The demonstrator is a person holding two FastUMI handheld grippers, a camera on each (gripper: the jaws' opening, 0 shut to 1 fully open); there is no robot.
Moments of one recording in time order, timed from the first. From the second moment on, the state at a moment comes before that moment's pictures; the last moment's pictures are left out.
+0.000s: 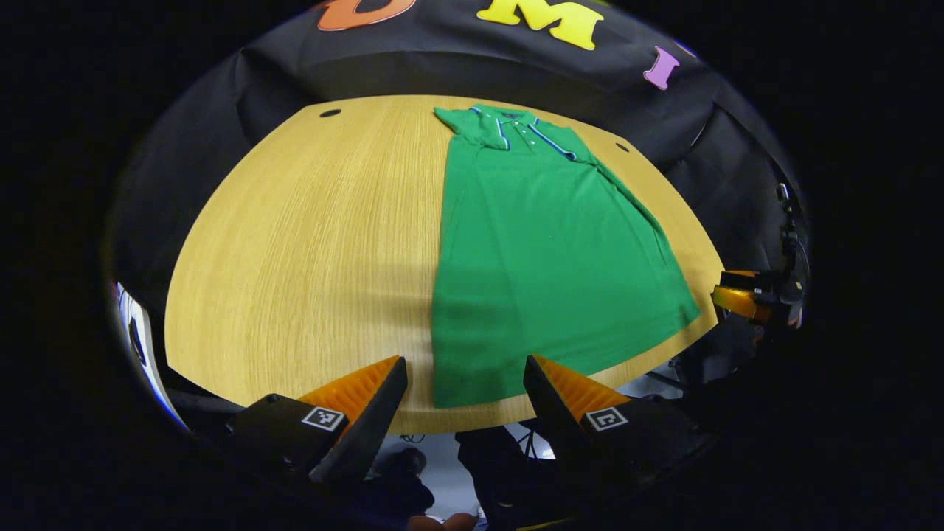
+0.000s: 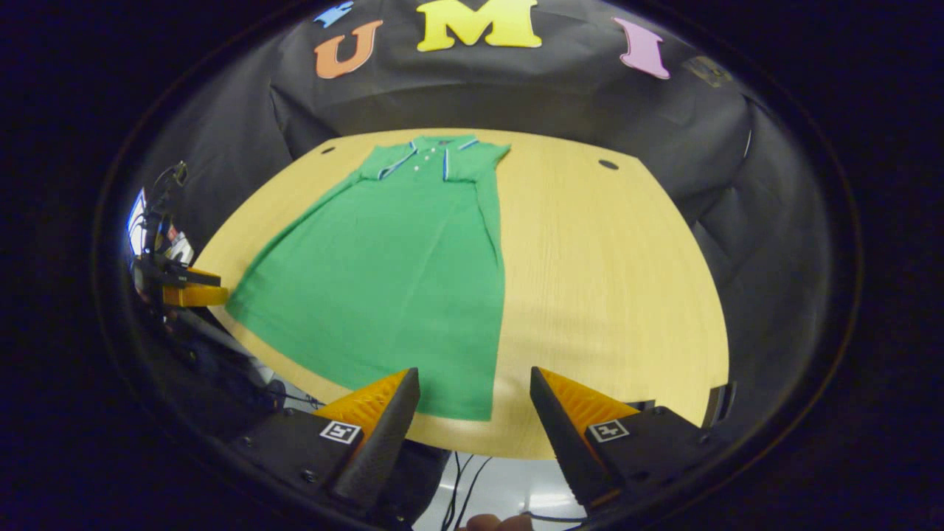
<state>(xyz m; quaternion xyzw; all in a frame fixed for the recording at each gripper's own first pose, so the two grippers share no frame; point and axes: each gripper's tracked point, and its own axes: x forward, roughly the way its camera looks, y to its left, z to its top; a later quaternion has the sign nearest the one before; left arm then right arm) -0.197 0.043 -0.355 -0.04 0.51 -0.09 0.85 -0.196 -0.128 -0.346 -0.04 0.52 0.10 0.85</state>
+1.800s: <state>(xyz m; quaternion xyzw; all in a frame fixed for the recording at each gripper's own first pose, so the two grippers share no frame) -0.171 0.004 -0.343 0.00 0.47 -0.16 0.87 -0.173 -0.090 -0.343 0.11 0.54 0.15 0.82</state>
